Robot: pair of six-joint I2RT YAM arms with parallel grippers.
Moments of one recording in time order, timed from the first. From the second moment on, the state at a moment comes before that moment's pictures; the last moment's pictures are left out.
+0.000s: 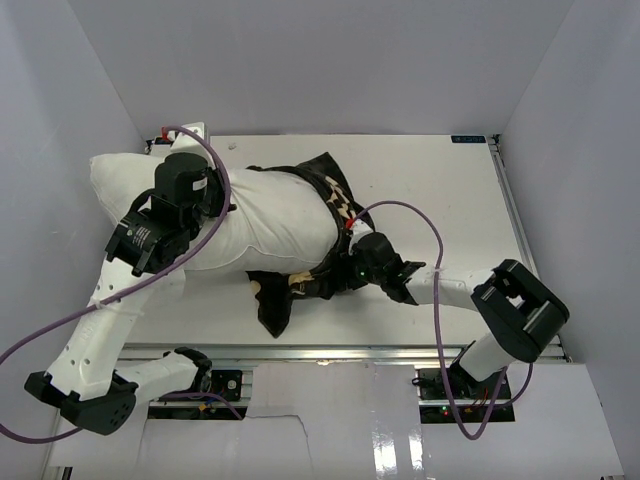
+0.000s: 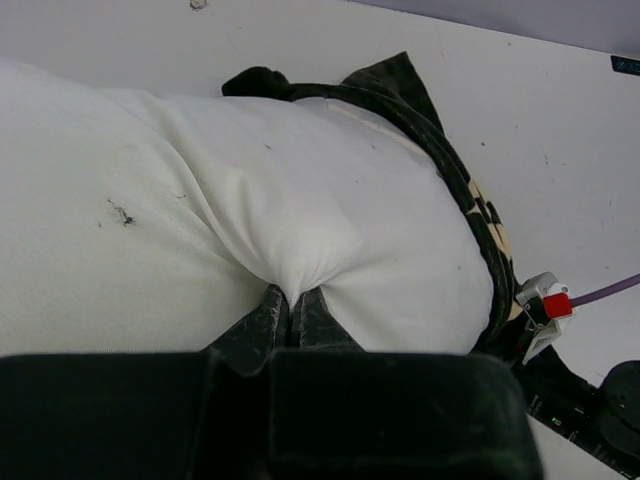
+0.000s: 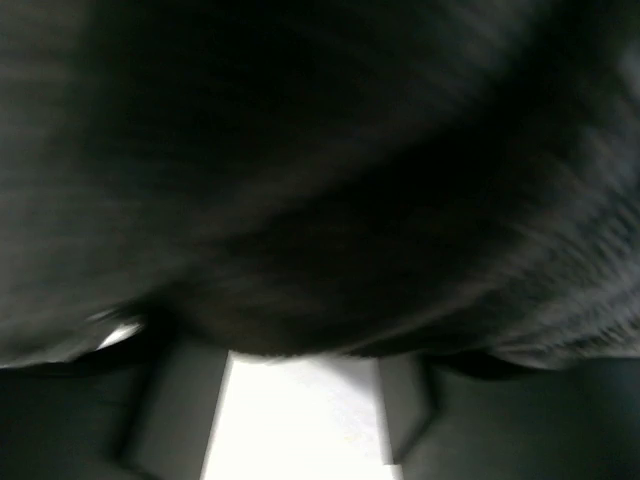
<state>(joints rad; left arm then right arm) -0.50 1.11 1.52 -0.84 -0.37 -0.39 0.79 1.52 0.65 0.25 -0.12 0.39</state>
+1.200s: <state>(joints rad) -0.52 1.14 1.68 -1.00 -0.18 -0.34 -0.12 1.53 0.76 0.20 -0.10 0.47</state>
